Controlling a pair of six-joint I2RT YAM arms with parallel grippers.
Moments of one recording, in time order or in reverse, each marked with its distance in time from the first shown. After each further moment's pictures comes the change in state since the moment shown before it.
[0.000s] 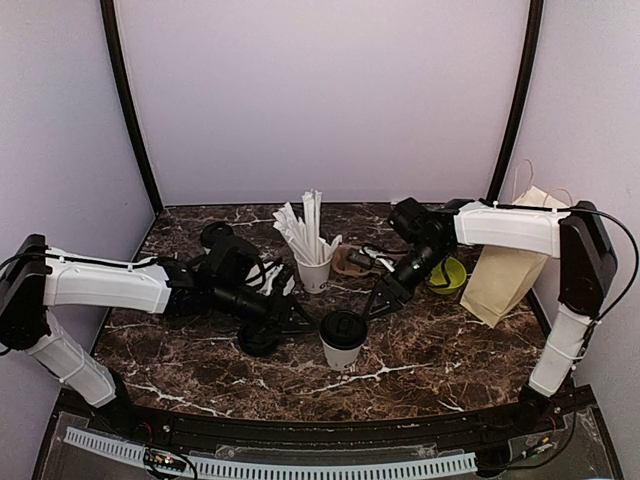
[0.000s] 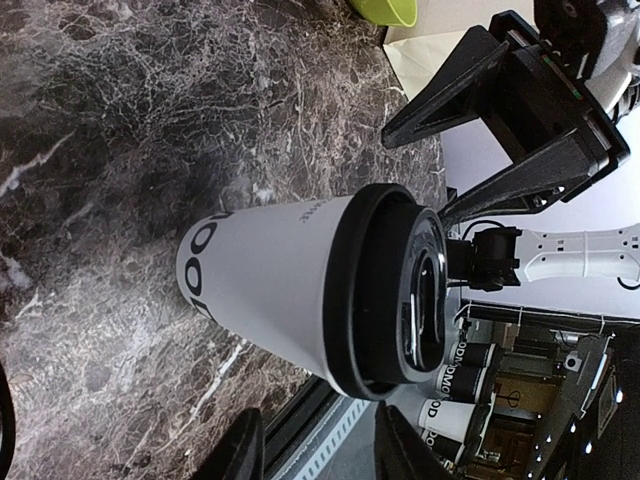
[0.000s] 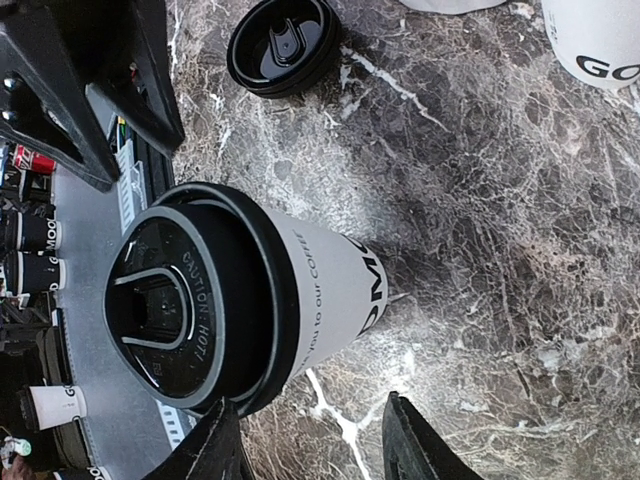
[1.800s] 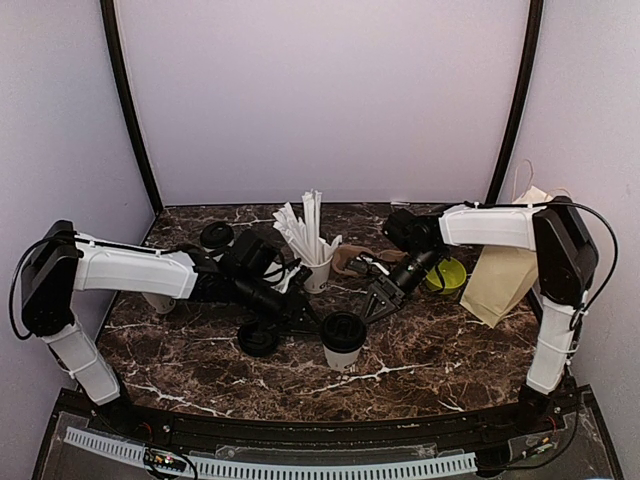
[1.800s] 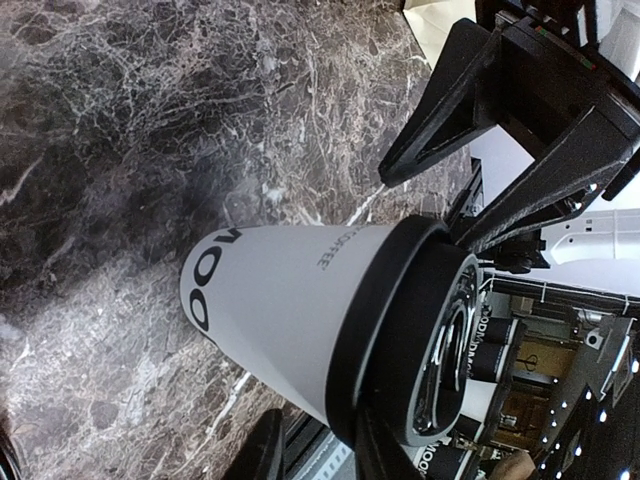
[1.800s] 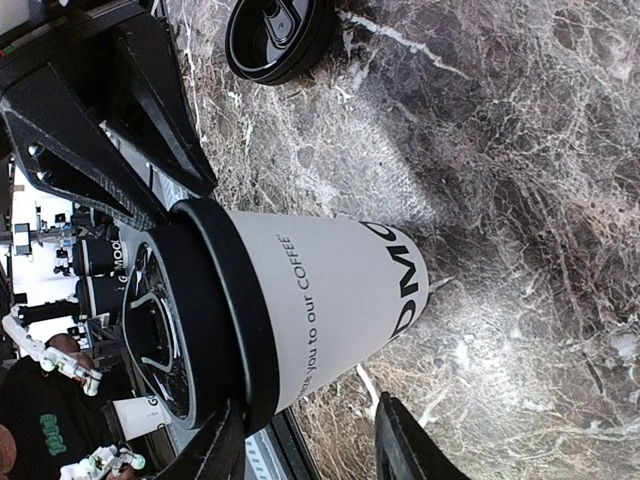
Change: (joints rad) left arm 0.015 0.184 0.162 -0.123 0.068 0.122; right arm -0.017 0.132 0.047 -0.071 -0.115 0.111
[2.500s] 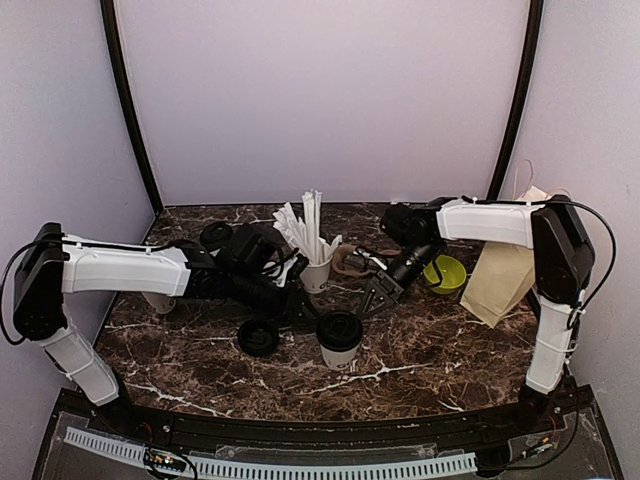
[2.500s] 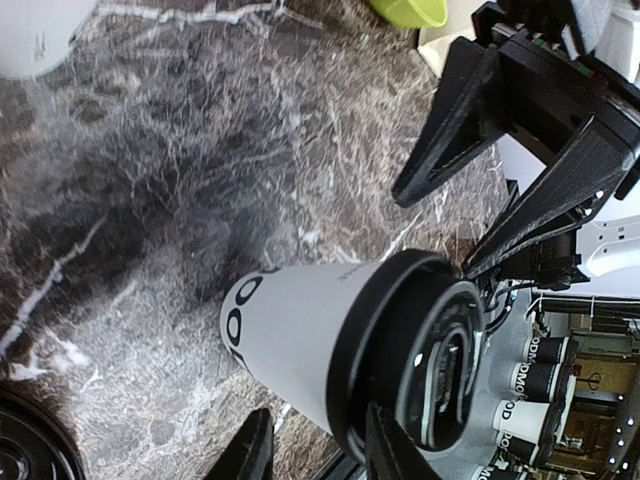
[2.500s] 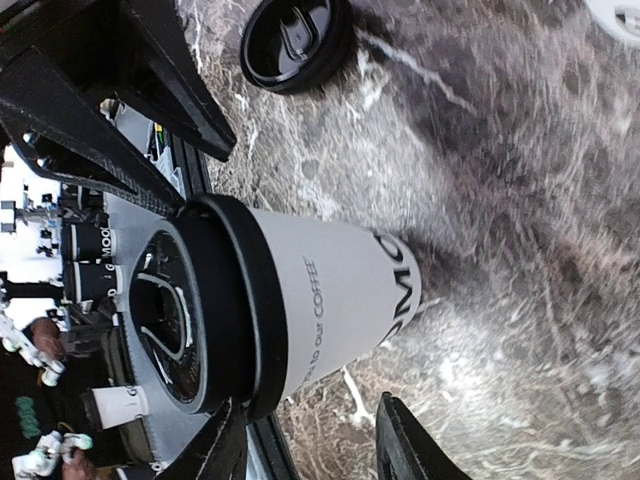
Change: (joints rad) left arm -0.020 -0.049 0.031 -0.069 -0.160 0.109; right arm 0.002 0.014 0.064 -0.048 -0.010 -0.086
